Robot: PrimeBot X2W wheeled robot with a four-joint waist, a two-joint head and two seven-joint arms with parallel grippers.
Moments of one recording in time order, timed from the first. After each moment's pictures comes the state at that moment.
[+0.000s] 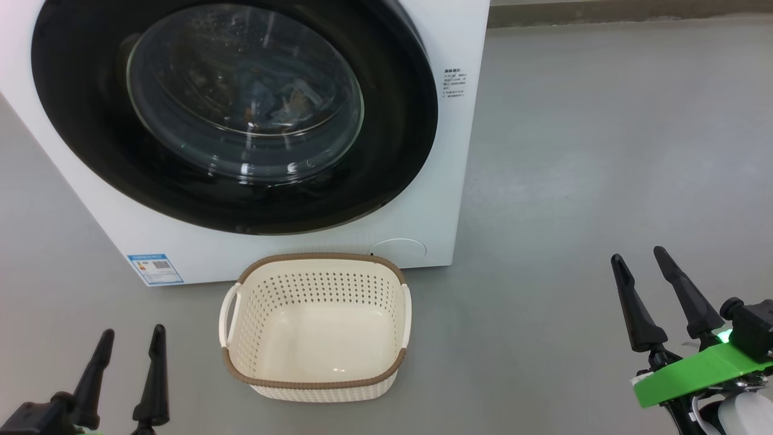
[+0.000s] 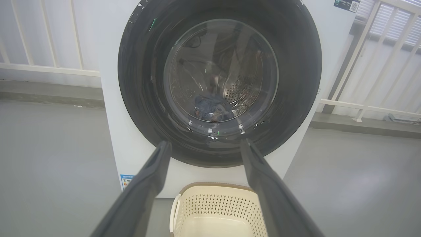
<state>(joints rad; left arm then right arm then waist) -0.02 0.27 -0.06 0.23 -0.49 -0.13 -0.26 -0.09 -0.31 0.16 0.16 0.51 0.13 -0.25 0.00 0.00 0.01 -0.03</state>
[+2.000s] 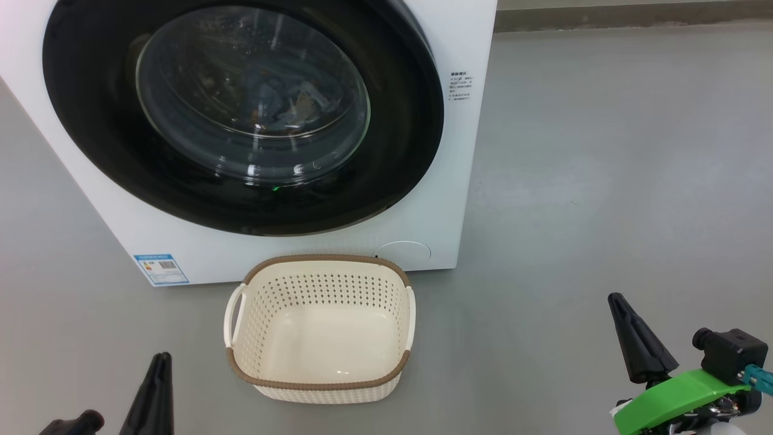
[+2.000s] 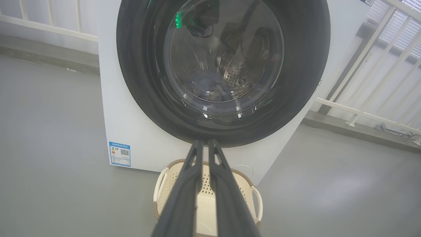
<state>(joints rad) 0.01 0.21 -0.09 0.27 -0.55 -0.13 -0.23 -0.05 -0.25 0.19 0.25 0.56 0.13 -0.23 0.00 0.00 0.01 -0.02</state>
